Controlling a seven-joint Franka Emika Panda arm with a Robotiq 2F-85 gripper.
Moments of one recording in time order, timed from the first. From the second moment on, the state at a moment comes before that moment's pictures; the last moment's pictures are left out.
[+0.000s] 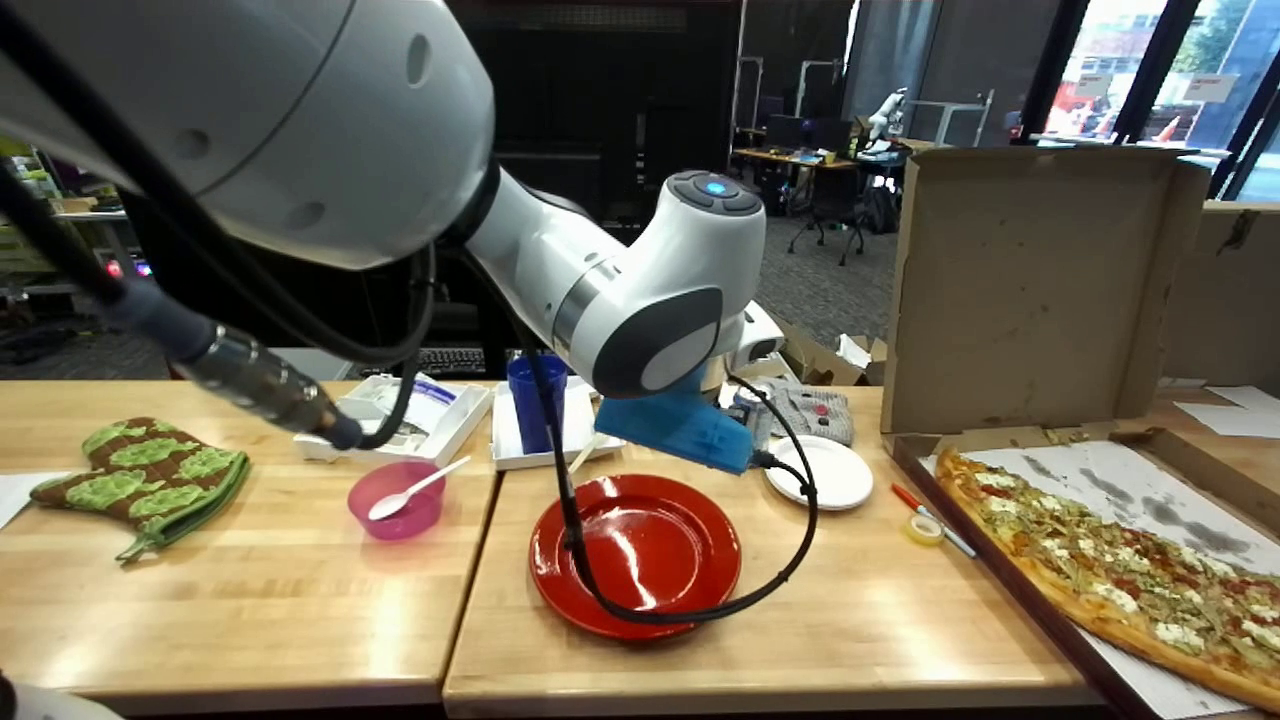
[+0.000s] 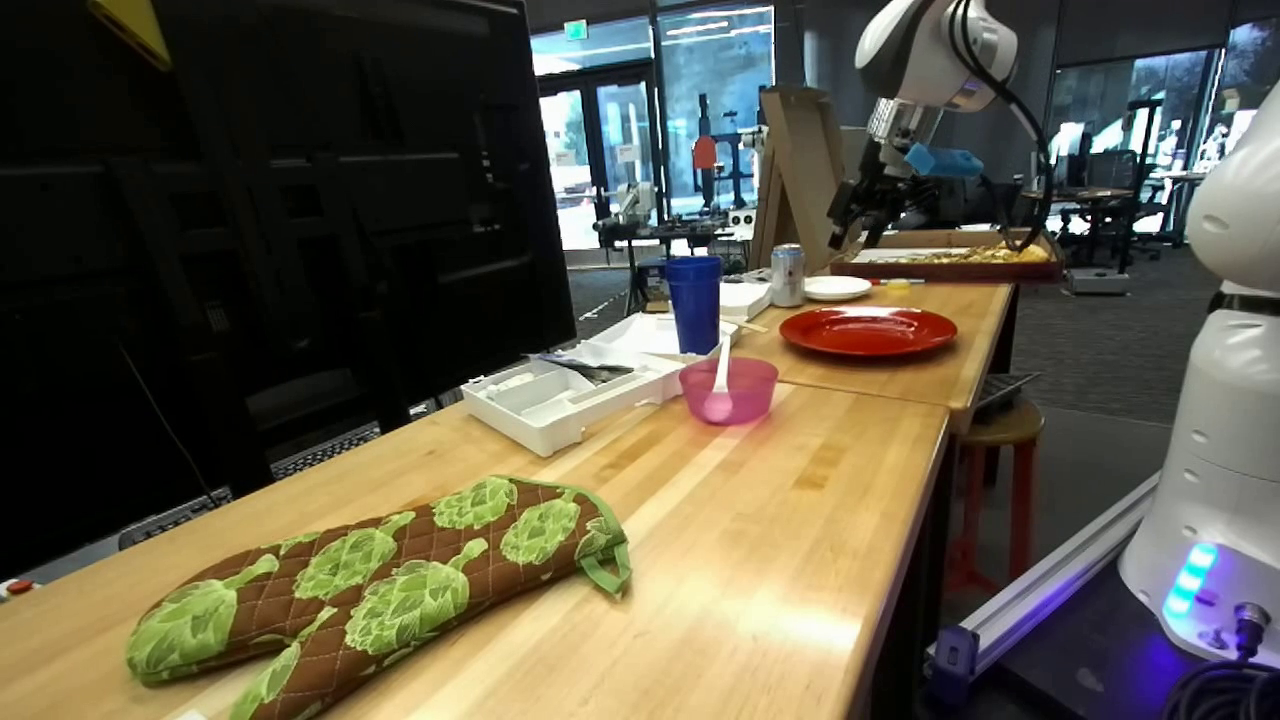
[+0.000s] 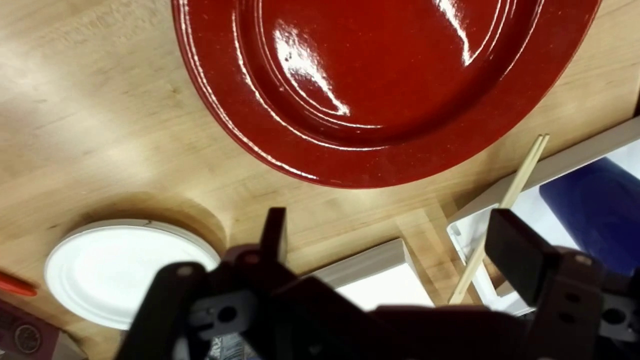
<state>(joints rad) -0.02 -0.28 -0.28 -2.50 0.24 2.53 -0.51</state>
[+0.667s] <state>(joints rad) 0.07 -0.31 -0.22 -2.67 0.25 2.82 -0.51</state>
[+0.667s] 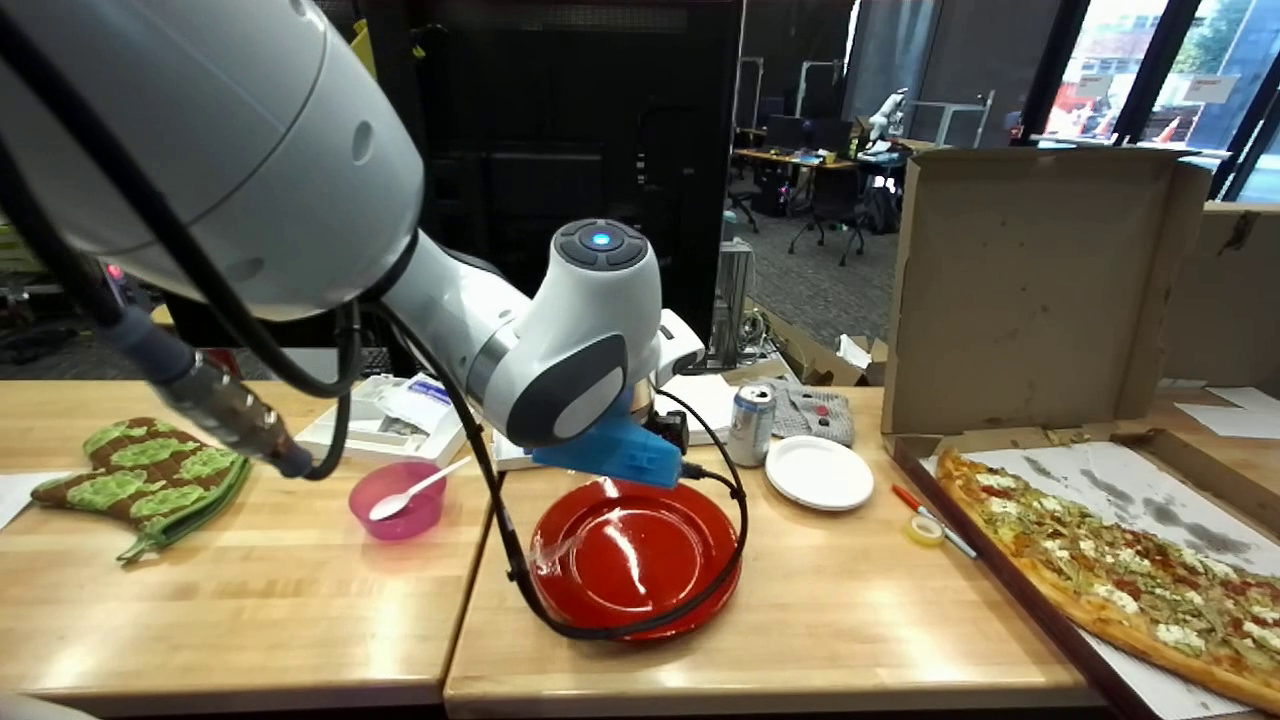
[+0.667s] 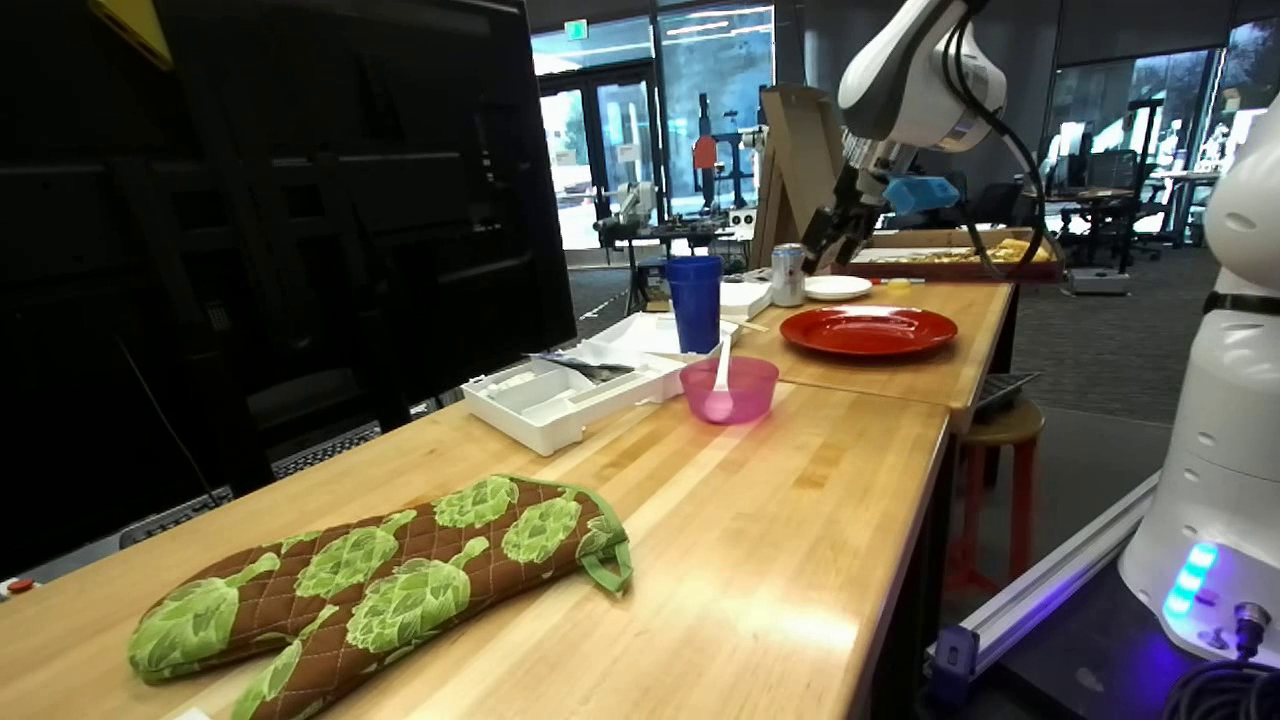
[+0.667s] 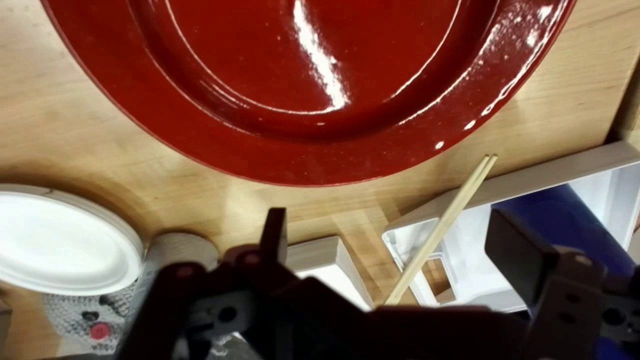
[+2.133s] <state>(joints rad) 0.21 -0.40 -0.16 -2.66 0.31 2.34 -0.62</state>
